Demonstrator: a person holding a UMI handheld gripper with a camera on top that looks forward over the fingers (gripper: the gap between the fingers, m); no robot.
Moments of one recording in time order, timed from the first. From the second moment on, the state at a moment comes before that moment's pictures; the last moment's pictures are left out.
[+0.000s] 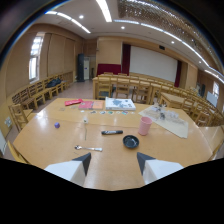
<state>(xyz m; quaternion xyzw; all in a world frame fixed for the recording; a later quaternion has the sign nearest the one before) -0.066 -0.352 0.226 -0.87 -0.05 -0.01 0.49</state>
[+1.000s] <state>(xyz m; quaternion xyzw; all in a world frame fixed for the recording) 0.027 -0.201 0.078 -0.91 -0.04 -0.01 0.42</state>
